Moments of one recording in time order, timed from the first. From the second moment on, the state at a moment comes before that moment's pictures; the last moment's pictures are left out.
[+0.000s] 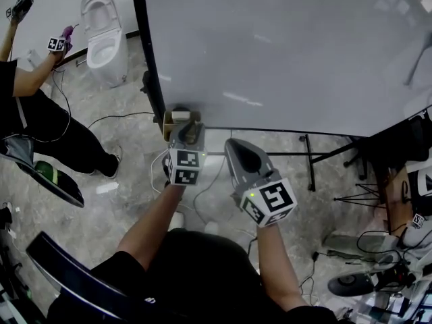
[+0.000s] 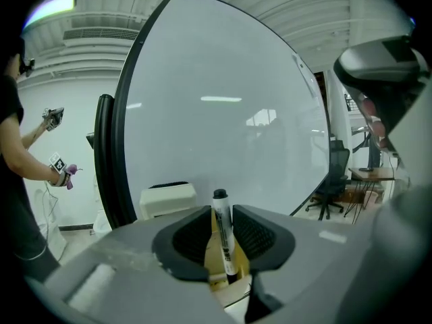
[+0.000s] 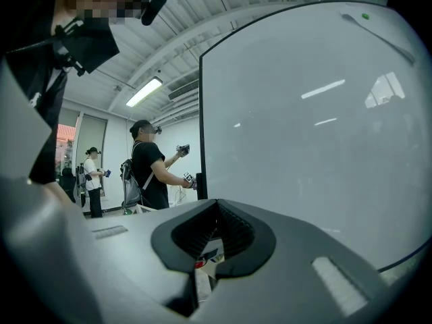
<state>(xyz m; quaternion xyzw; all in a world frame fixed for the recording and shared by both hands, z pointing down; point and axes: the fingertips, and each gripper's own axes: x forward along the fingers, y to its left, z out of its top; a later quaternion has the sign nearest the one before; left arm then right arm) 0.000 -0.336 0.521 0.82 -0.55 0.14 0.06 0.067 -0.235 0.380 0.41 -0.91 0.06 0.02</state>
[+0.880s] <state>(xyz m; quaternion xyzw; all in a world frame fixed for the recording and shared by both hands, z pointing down) -0.020 -0.301 0.480 0.84 -0.53 0.10 0.02 0.043 -0.229 0.364 0.40 -0.91 0.04 0.00</state>
